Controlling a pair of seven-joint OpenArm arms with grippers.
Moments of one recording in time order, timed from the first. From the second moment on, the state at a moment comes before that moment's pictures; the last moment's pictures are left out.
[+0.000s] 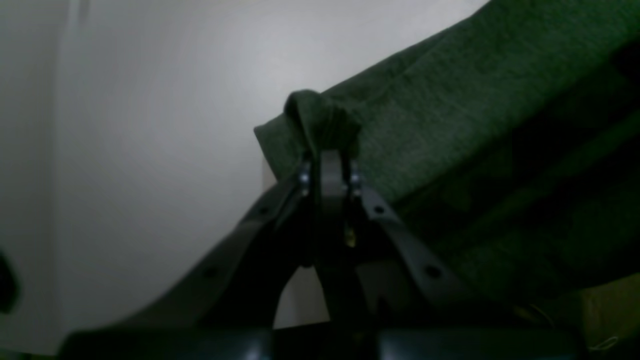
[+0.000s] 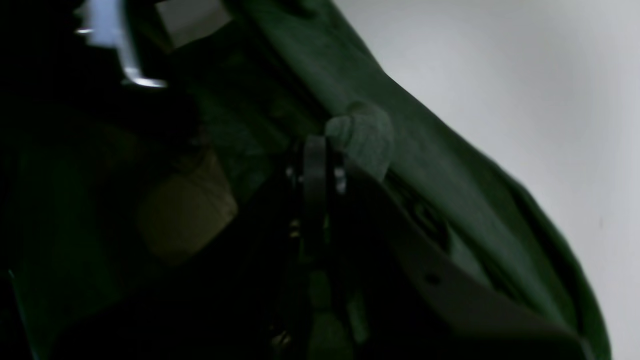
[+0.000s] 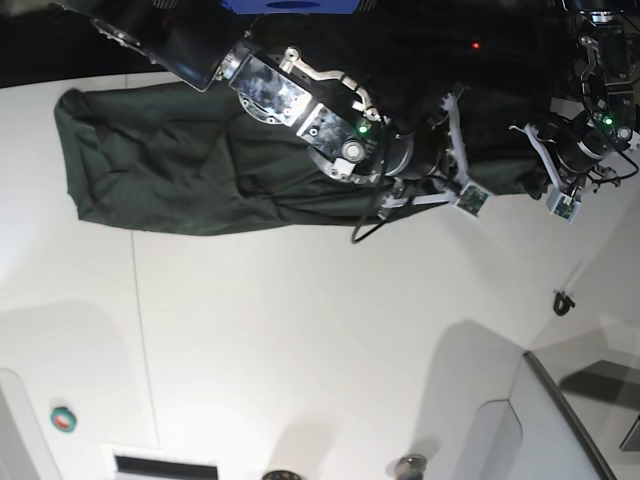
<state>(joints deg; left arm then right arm) 17.8 -24.1 -20.9 89.0 -4.6 -33.4 38.1 8.3 -6.3 -55.2 80.7 14.0 9.9 -42.2</state>
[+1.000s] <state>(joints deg) 17.8 -24.0 -20.9 90.5 -4.4 -33.4 38.2 5.2 7.3 -28.7 98.8 14.3 7.8 -40.6</state>
